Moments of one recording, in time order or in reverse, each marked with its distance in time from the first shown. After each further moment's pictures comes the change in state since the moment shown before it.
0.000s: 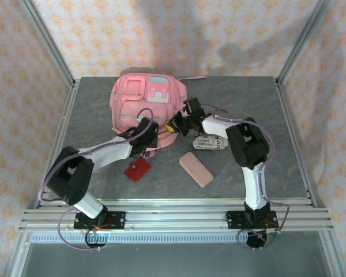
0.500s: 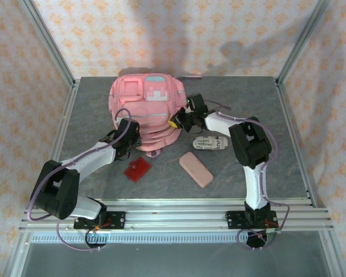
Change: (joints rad) left arm 0.125 -0.145 -0.112 0.014 0.012 -0.031; right arm -0.046 -0.008 0.057 -0.055 0.000 -0.017
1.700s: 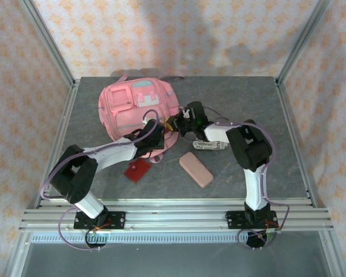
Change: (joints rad) left arm -0.219 0.192 0.148 0.019 0.014 -0.034; right arm 0.058 -0.037 -0.234 0.451 -0.010 0.178
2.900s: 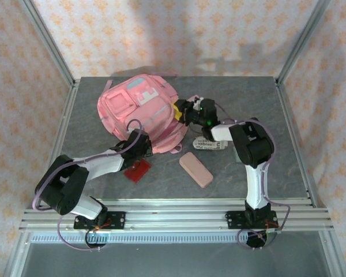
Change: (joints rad) left arm 0.095 -0.129 -0.278 0.199 0.115 -0.094; right arm -0.082 0.029 -0.084 0.454 -0.018 0.201
